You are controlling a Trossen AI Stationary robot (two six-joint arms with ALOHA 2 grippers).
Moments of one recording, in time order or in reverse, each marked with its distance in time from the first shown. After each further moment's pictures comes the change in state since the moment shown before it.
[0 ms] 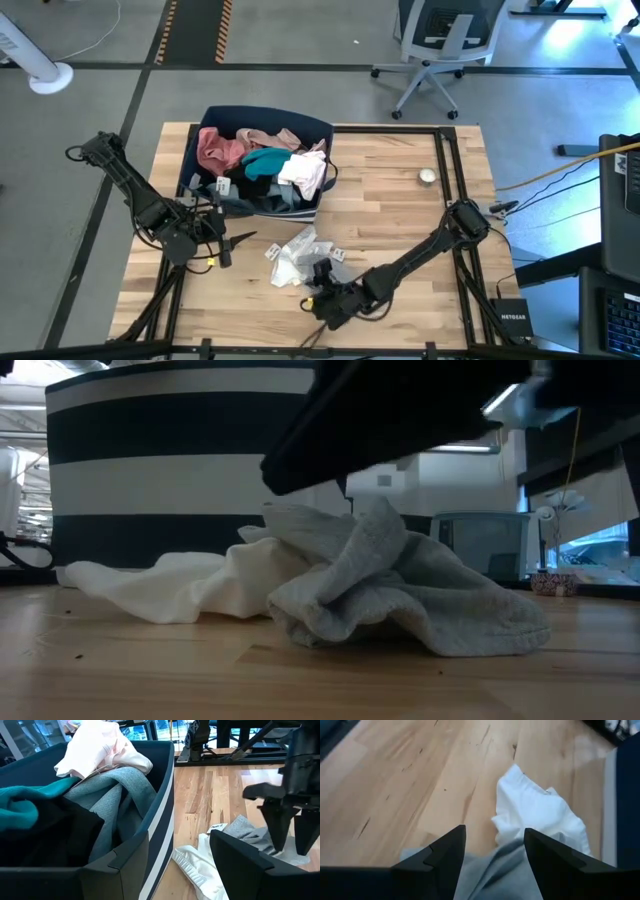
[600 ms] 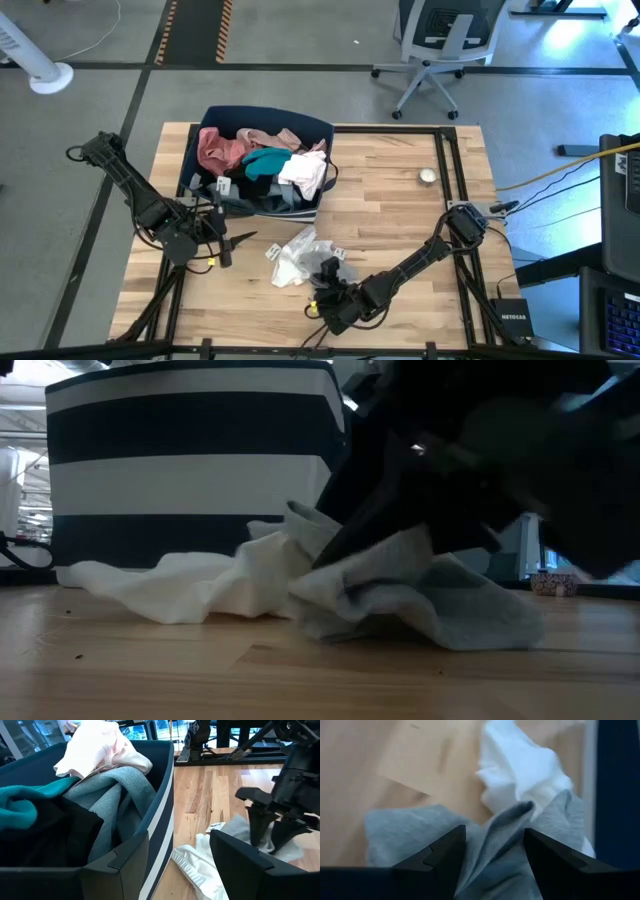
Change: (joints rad) left arm 0.002 0.000 0.000 0.001 0.000 0.000; right arm 0.025 0.067 0.000 -0.122 0.186 0.053
